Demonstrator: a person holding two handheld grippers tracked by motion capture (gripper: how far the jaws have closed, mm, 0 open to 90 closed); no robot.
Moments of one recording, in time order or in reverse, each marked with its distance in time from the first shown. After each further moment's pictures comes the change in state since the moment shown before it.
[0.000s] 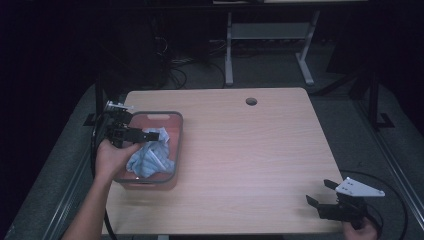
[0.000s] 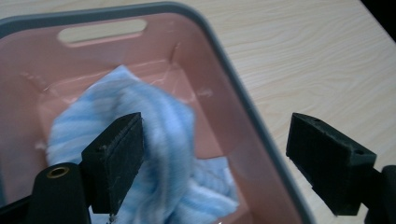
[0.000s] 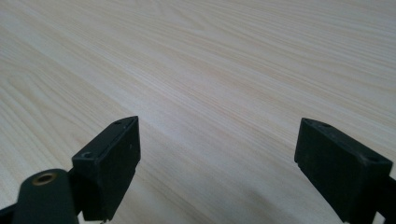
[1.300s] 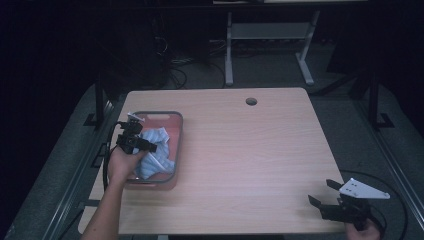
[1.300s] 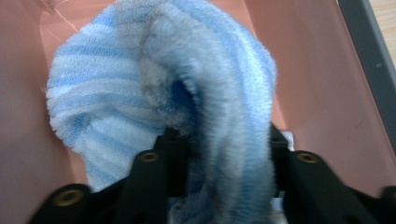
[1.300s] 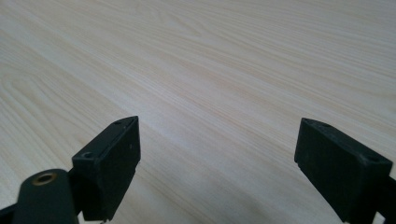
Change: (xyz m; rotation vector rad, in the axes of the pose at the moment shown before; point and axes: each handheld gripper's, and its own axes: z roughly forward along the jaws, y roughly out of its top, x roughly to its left) left arm 0.018 -0.018 0.057 0.218 0.129 -0.056; right arm -0.001 -0.001 -0.007 -0.032 -0.006 -0.003
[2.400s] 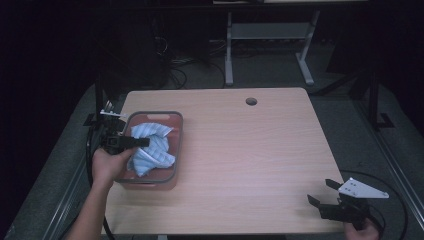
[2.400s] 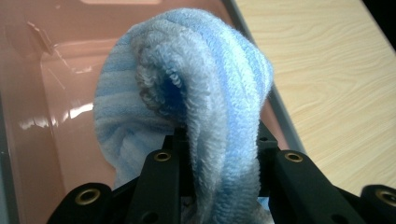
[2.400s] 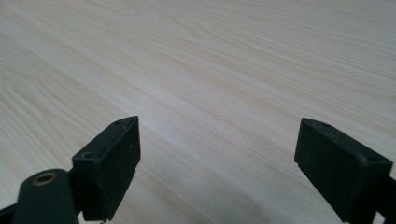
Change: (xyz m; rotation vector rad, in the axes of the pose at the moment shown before) left arm 0.005 -0.016 -0.056 -0.217 -0.183 -0.042; right arm 0.002 0.001 0.002 0.001 -0.002 0.006
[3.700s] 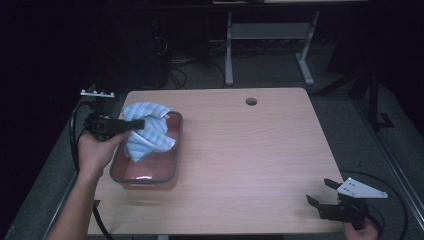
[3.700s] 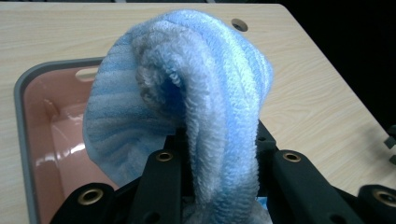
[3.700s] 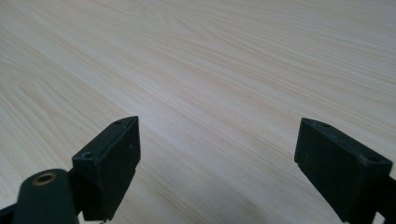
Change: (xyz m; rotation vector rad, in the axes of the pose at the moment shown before) left arm -0.041 0.037 -0.057 -0.120 -0.024 0.065; right arm 0.002 0.002 0.001 0.001 0.012 -0.015
